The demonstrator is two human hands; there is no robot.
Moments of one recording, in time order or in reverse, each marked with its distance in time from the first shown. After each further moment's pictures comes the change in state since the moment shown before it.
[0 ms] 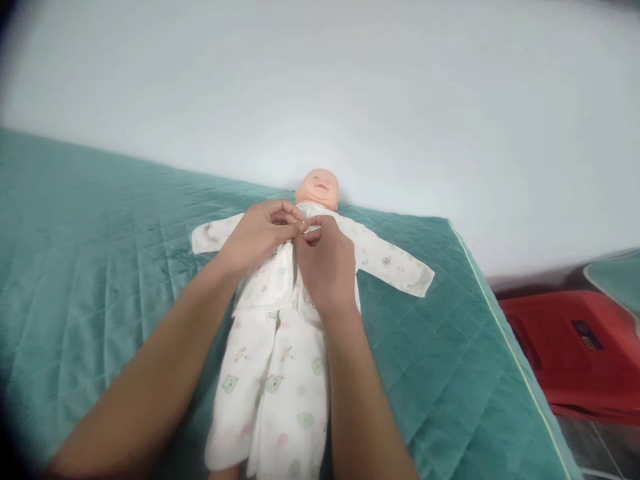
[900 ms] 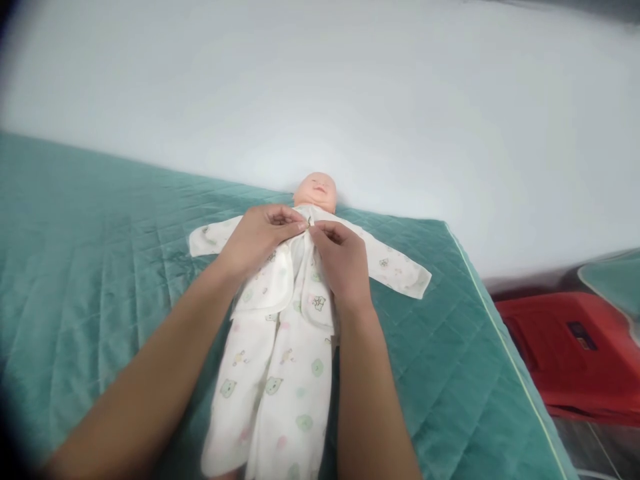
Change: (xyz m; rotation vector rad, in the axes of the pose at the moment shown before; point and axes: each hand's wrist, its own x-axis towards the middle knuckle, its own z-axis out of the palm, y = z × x) left_hand 0.001 0.002 0.003 0.046 0.038 0.079; right_hand 0.016 0.028 -0.011 0.393 -0.026 0.087
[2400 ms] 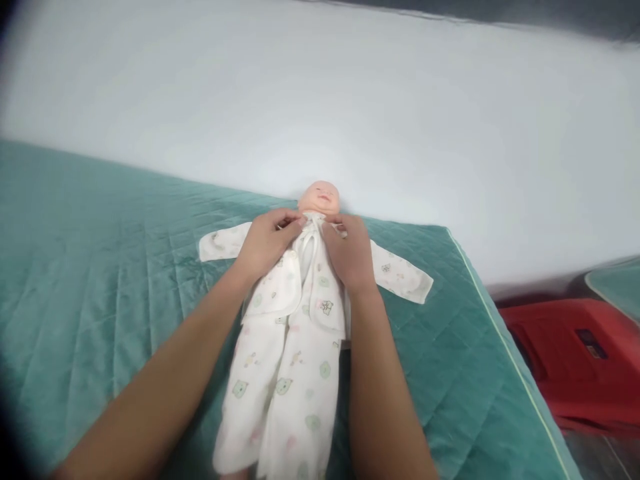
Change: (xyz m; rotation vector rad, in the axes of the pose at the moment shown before) left_hand 0.007 -0.006 0.002 0.255 0.139 0.106; right_hand 0.030 0.001 -0.006 -0.363 0.042 -0.255
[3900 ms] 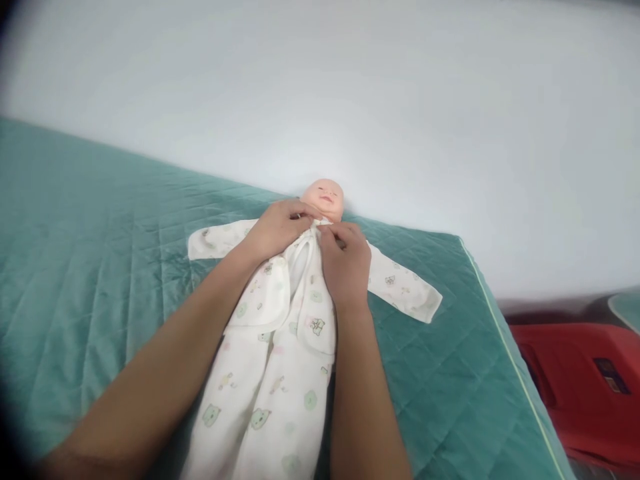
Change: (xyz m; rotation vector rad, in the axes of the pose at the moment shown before) left_hand 0.040 -0.007 0.015 0.134 -0.153 -0.038; right_hand -0.003 0.002 0.011 0.102 0.062 0.075
